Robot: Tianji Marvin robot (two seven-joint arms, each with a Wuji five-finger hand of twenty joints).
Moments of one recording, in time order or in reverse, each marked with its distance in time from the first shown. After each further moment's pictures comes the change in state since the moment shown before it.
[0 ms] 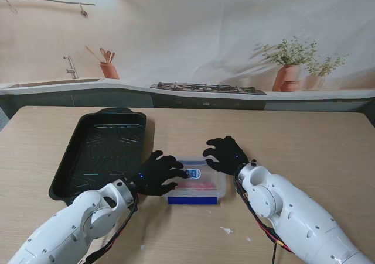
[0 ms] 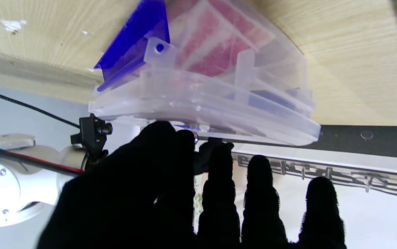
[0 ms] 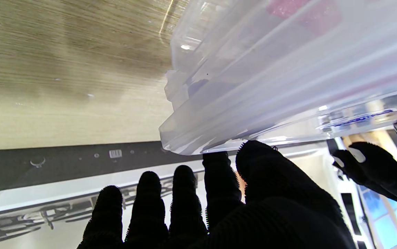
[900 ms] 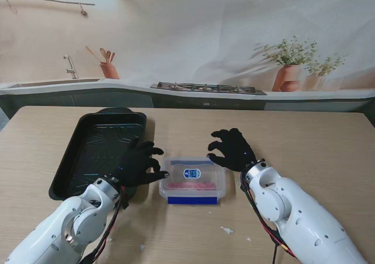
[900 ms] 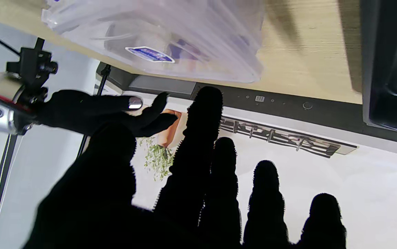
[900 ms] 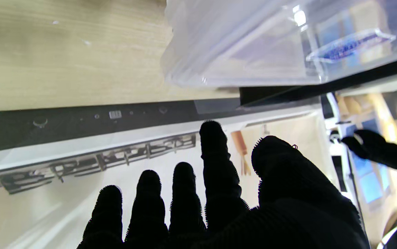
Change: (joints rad) left arm 0.169 -0.031 -0.216 -0.159 -0.102 0.100 -0.016; right arm -0.097 -0.012 0.134 -0.076 -0.036 -0.073 -0.097; left_hand -0.116 0.061 -0.301 0.000 0.481 0.196 0.159 0.147 0.089 0.038 -0.011 0.000 -0.037 0.065 -0.051 0.014 -0.007 -0.001 -0.381 0.148; right_hand -0.088 -0.025 -0.039 0.000 0.083 0.005 0.081 0.111 0.000 0.000 0.080 0.042 0.000 0.000 0.029 0.006 0.000 0.000 0.000 0.009
